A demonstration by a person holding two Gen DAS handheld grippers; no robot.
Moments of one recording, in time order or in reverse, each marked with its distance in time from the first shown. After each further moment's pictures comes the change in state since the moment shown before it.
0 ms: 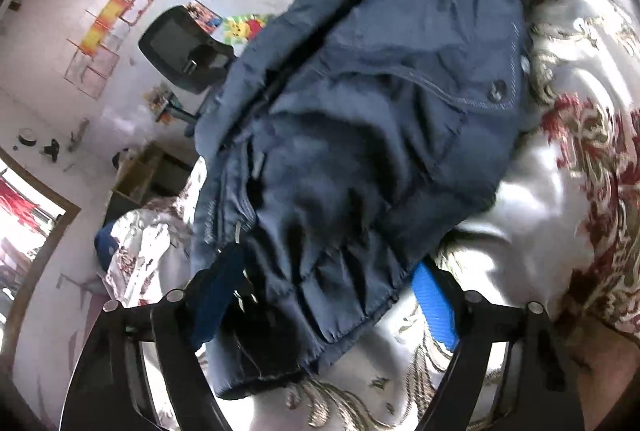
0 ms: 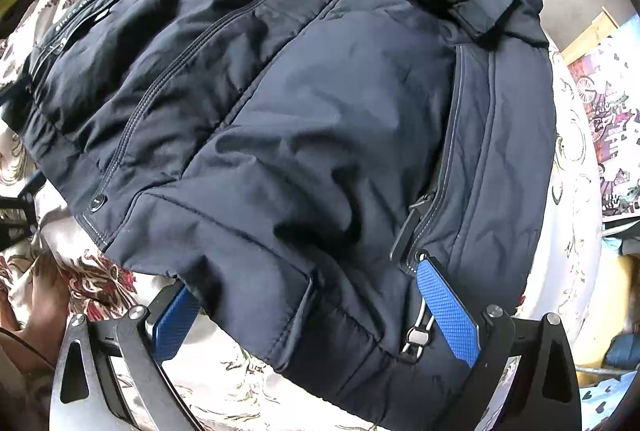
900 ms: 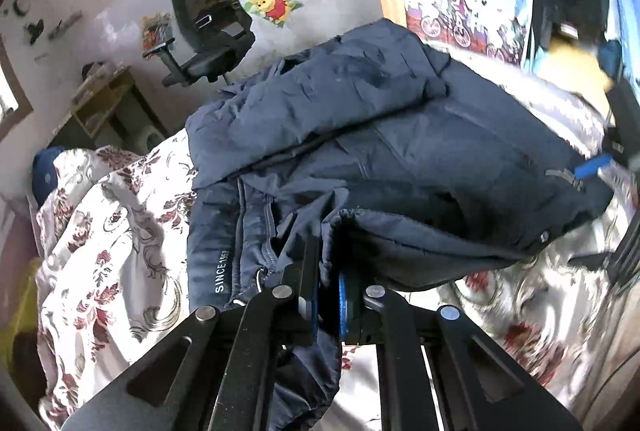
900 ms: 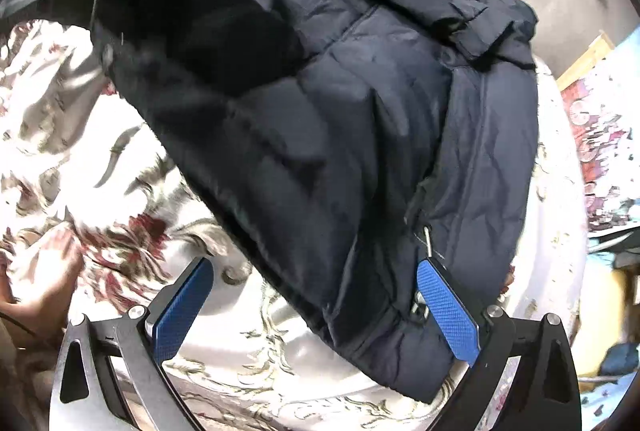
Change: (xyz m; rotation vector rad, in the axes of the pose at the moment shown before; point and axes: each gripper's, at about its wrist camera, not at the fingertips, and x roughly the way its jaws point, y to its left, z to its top) left arm -0.014 0.119 0.101 -0.442 0.017 -0.275; right arm -0.035 0.045 -0.052 -0.049 -0.086 -0.044
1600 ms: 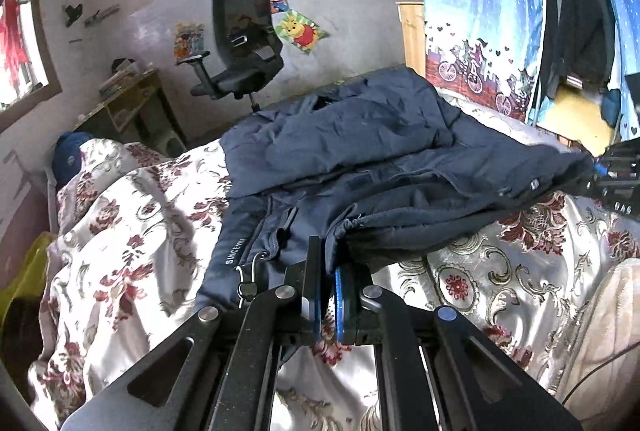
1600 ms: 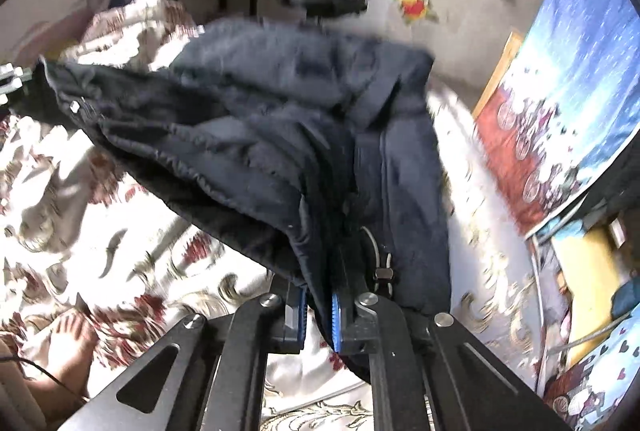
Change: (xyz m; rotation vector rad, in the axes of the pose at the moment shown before) left arm -0.085 0.024 -0.016 -0.109 -0.113 0.021; right arm -0.113 -0.021 -0.046 0.249 -0.371 -0.127
